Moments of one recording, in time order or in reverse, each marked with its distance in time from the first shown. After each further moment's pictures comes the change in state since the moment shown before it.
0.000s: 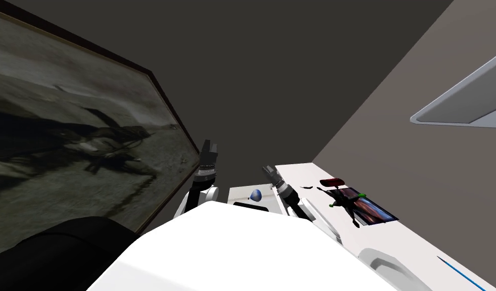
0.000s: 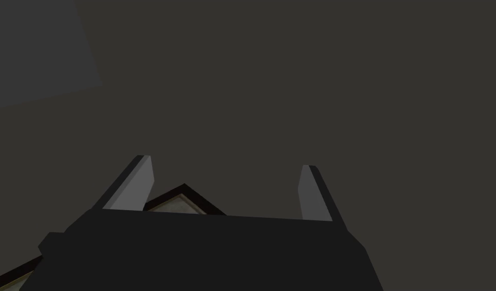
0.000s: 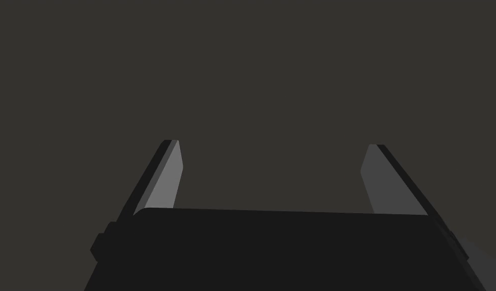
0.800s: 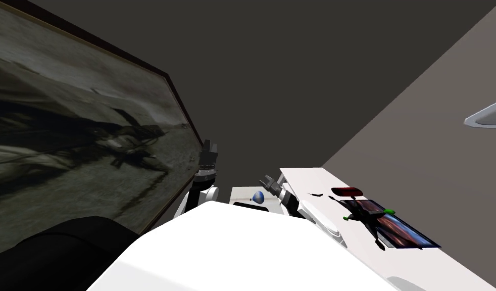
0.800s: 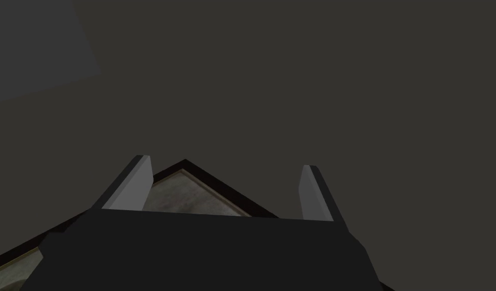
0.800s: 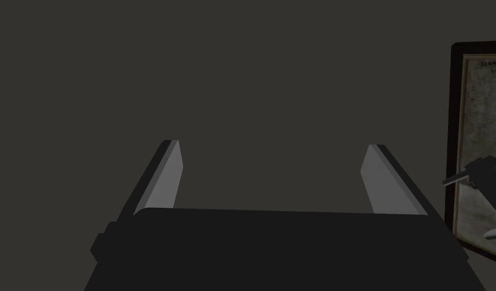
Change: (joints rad) left arm 0.000 0.000 0.000 0.000 0.000 0.000 0.000; right arm -0.050 -0.149 0.106 0.174 0.214 -0.037 0.017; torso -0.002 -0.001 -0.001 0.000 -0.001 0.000
